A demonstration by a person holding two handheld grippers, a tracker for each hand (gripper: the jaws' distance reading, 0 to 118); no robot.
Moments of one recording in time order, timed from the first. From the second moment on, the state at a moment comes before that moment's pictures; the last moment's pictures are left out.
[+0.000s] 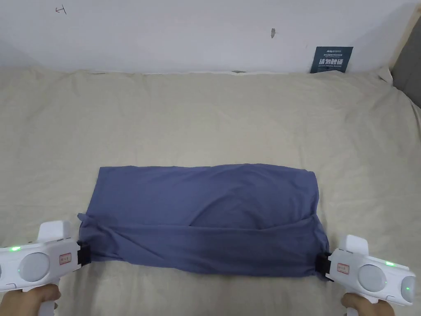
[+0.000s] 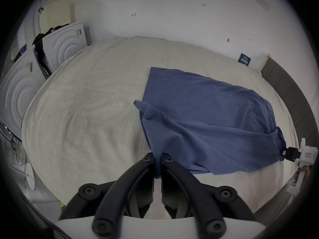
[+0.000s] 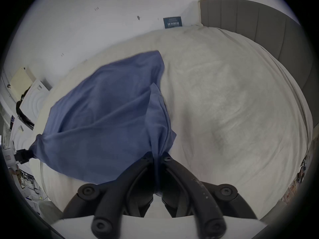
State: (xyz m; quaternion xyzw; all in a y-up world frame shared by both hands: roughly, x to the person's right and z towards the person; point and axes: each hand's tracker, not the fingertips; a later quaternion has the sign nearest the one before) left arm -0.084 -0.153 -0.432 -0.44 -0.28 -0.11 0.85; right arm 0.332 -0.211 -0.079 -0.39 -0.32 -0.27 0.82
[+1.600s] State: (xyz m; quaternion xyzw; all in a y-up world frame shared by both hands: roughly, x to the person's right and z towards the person) left arm -0.061 0.002 -0.280 -0.02 -0.31 -0.04 0.95; right arm 0.186 0.011 -0.044 -0.06 -0.38 0.02 0.92
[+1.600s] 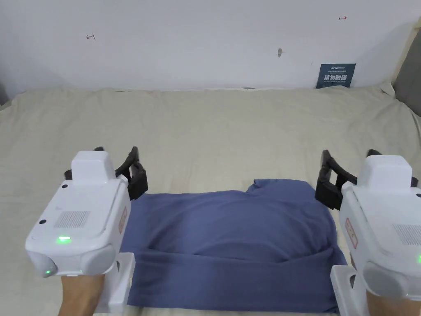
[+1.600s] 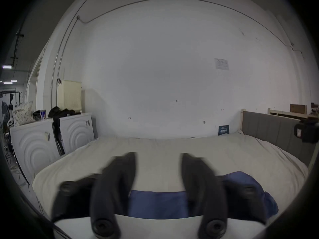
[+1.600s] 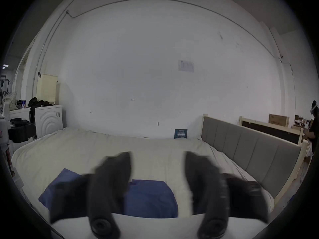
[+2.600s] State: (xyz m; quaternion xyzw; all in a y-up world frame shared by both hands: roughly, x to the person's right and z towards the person) left arm -0.003 -0.118 -0.545 -0.41 -0.32 -0.11 0.85; right arm 0.259 -0.047 -0.150 -0.16 -0.37 0.00 0.92
